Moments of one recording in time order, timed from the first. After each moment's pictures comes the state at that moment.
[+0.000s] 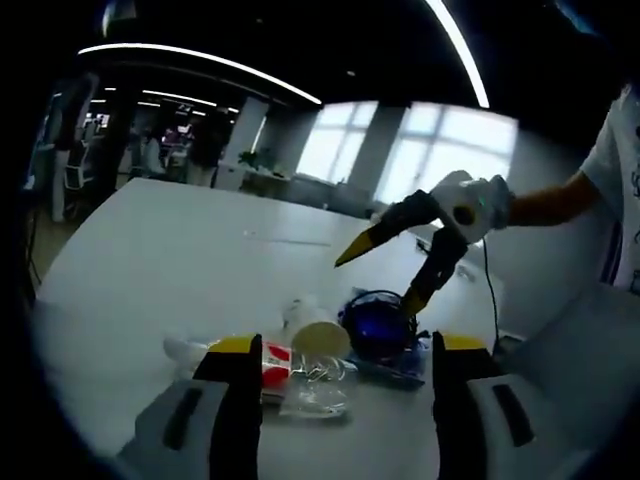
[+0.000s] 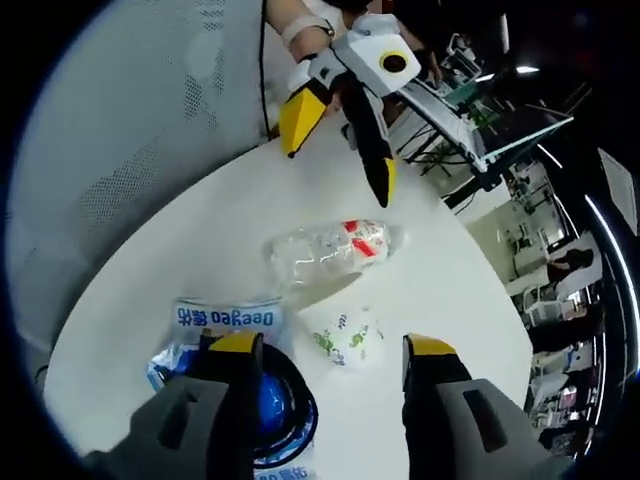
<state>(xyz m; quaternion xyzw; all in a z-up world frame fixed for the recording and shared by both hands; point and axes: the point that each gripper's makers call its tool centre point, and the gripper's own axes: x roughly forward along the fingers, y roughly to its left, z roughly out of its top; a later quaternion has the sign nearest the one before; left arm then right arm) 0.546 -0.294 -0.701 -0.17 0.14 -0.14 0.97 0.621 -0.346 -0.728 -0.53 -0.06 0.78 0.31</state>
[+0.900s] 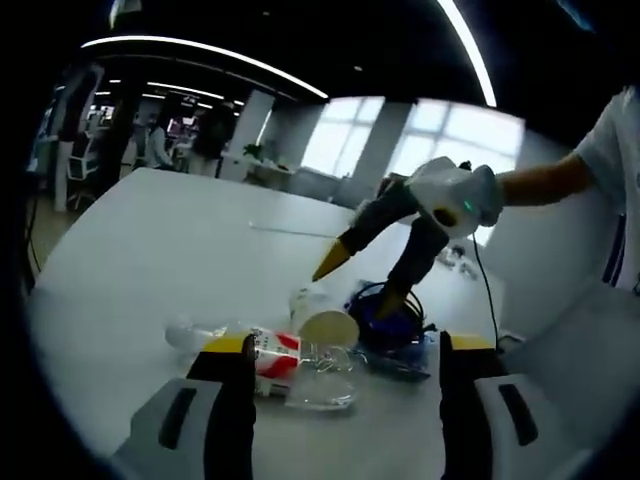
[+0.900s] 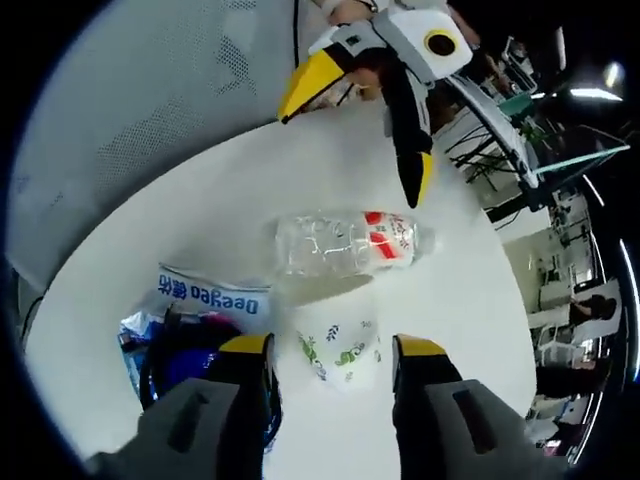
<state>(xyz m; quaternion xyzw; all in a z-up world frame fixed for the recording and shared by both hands) 0.546 -0.288 -0.713 -0.18 0.16 -0.13 0.96 0.623 -0.320 -0.756 -0.60 -0.10 0.77 0.19</state>
